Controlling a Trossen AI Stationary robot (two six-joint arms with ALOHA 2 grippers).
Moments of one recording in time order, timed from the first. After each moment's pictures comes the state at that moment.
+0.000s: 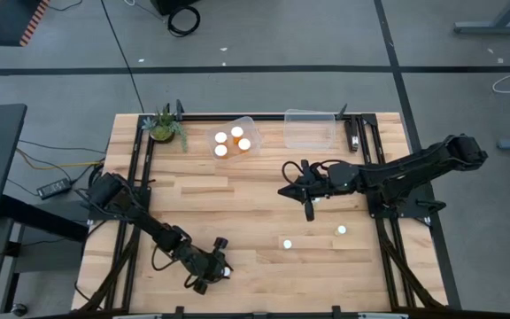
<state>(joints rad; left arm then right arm) -0.68 1.90 0.66 0.60 -0.22 -0.18 0.13 1.18 0.59 0.37 0.11 0.26</state>
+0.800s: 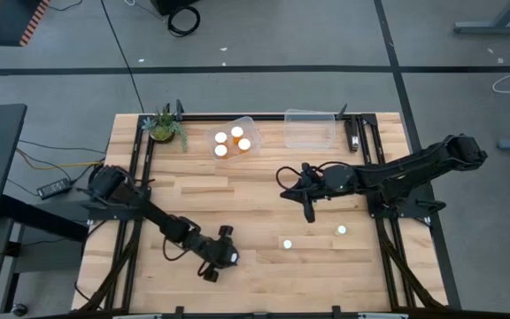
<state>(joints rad) -0.53 1.86 0.71 0.46 -0.17 -0.22 0.13 1.18 0.59 0.25 0.10 0.28</state>
